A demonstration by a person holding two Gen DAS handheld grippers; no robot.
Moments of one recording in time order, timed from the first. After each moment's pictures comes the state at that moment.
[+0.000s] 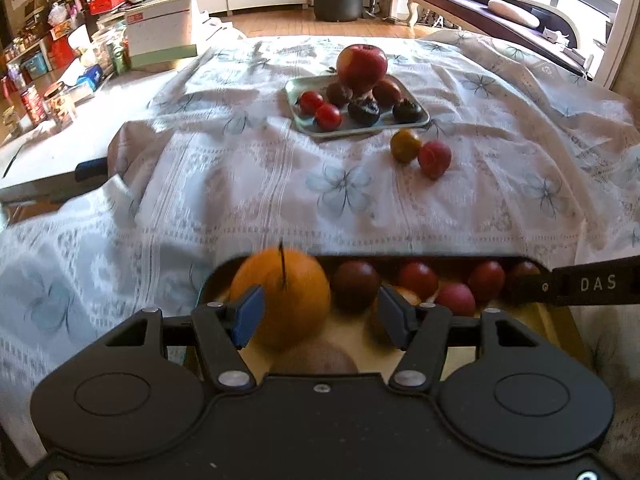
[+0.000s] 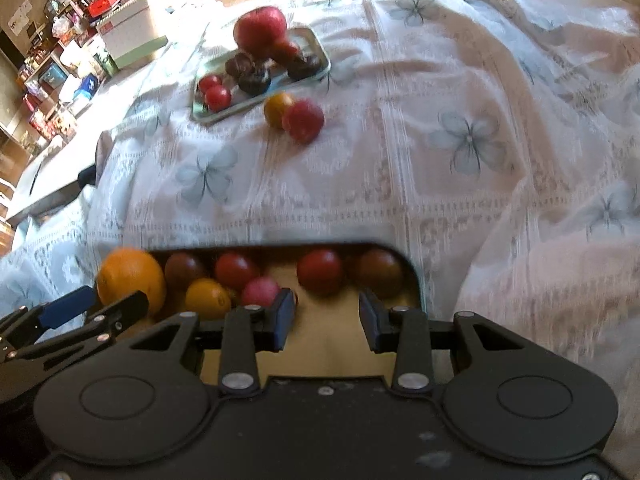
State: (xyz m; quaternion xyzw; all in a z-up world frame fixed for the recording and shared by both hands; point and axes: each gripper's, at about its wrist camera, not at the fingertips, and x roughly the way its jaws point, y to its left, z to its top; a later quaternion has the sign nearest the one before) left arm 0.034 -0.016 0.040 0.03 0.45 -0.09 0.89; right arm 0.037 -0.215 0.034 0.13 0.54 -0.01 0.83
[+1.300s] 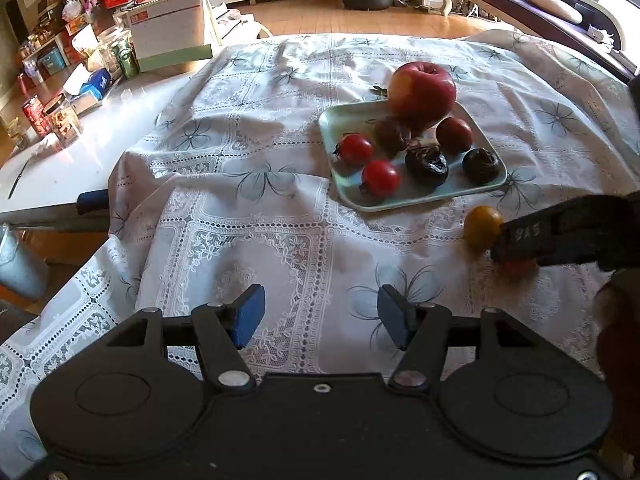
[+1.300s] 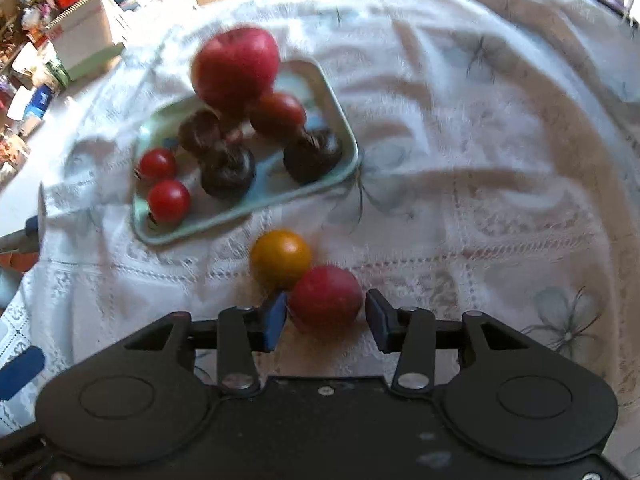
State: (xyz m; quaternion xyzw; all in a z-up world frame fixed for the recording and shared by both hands) left arm 0.159 -0.019 0.026 0.05 0.47 -0.04 0.88; right arm 0.228 -0.202 -0.015 0.11 0.56 -0.05 0.82
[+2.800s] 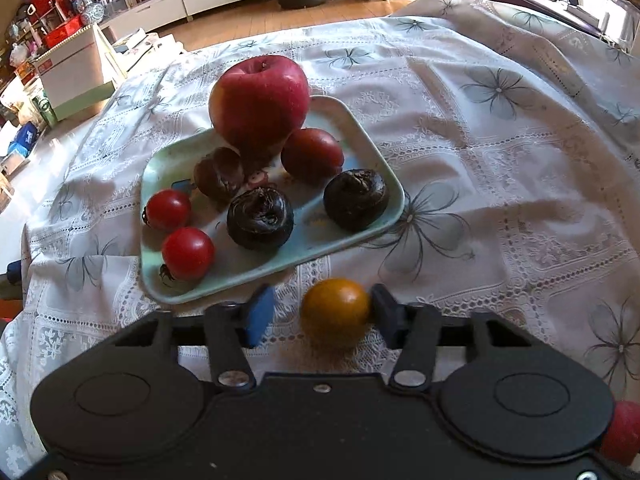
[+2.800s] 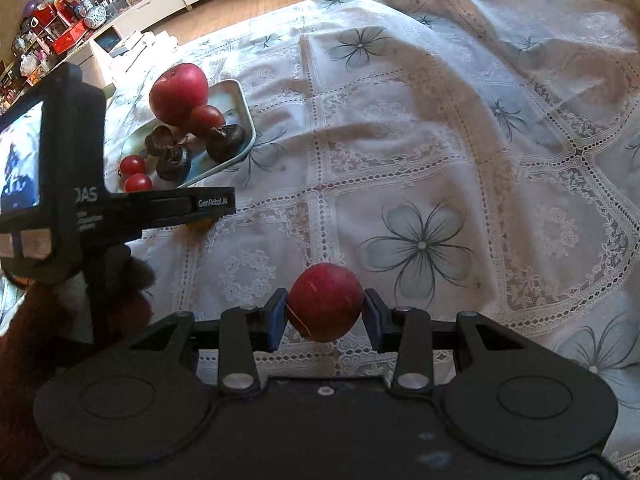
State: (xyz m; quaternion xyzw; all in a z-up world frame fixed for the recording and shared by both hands) left arm 0.221 -0.150 -0.023 0.10 0.46 -0.10 0.88; right arm 0.123 -0.281 0.017 0.15 0.52 -0.06 0.84
